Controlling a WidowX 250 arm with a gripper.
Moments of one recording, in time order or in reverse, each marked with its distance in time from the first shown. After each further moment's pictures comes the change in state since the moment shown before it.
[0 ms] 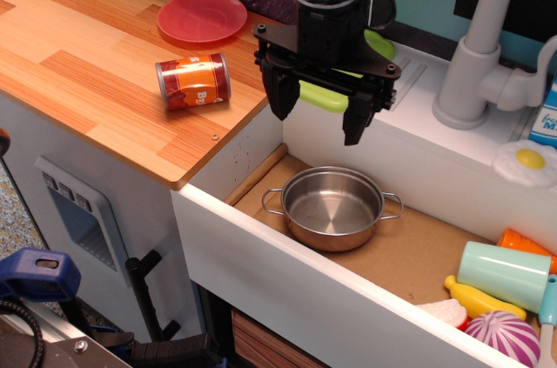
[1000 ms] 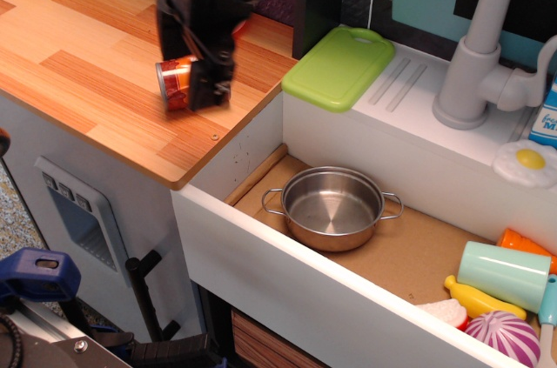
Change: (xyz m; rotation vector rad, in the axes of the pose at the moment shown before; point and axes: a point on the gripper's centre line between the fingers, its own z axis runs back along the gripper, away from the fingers) arm 0.000 0.122 0.006 0.187 0.068 -0.650
